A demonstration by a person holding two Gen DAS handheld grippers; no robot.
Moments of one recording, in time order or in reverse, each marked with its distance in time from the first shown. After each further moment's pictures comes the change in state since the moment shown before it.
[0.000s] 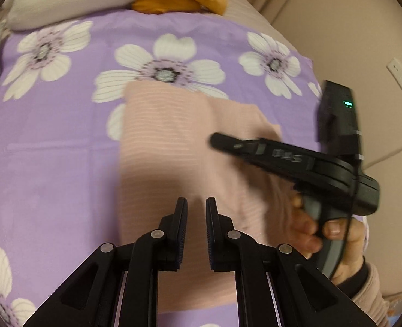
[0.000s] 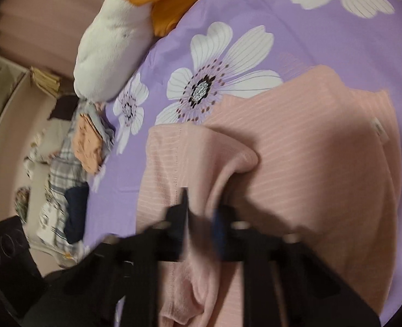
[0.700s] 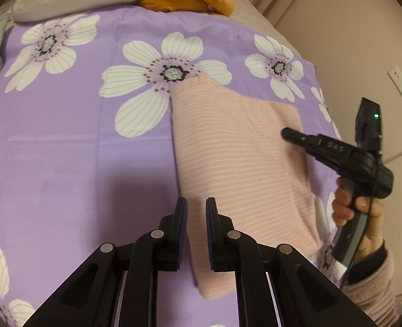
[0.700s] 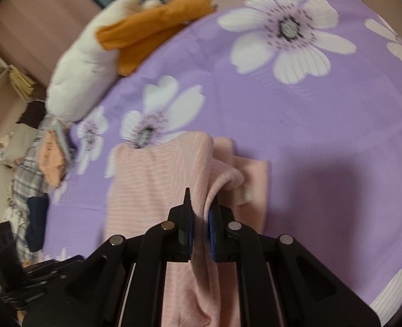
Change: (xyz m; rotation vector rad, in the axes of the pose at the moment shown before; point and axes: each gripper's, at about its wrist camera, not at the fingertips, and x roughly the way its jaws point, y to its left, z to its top) left arm 0.011 0.007 0.000 -0.009 0.005 -0.030; right arm -0.059 -0.051 0.029 -0.052 -0.126 -0.254
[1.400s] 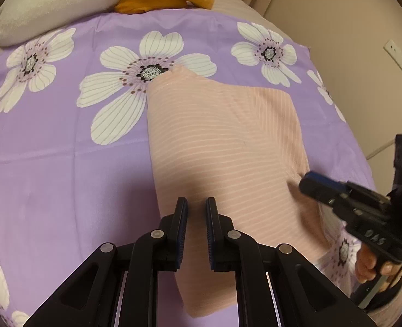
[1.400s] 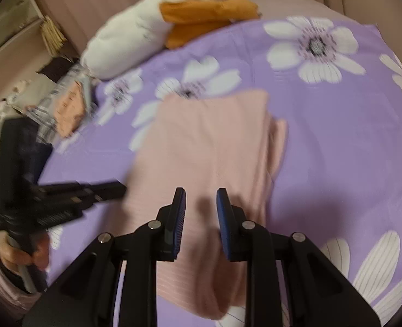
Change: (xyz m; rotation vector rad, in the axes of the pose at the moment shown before) left arm 0.022 -0.027 -0.005 0.107 -0.014 0.060; right arm -0.047 0.027 -0.071 -0.250 0.001 0.018
